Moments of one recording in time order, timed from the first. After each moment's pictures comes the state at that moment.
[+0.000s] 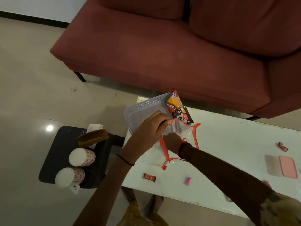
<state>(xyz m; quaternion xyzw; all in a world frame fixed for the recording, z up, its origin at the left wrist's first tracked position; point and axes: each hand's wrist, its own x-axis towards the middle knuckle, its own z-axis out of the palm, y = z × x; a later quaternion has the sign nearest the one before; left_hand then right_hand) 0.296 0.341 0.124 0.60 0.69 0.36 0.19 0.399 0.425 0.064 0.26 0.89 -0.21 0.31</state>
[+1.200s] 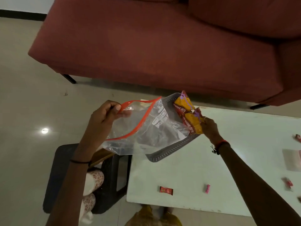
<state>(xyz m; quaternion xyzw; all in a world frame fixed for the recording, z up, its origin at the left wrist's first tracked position) 0.101 0.347 0.093 0.40 0.71 0.46 0.35 0.408 0.549 -0.061 0.67 0.64 -0.36 0.00</state>
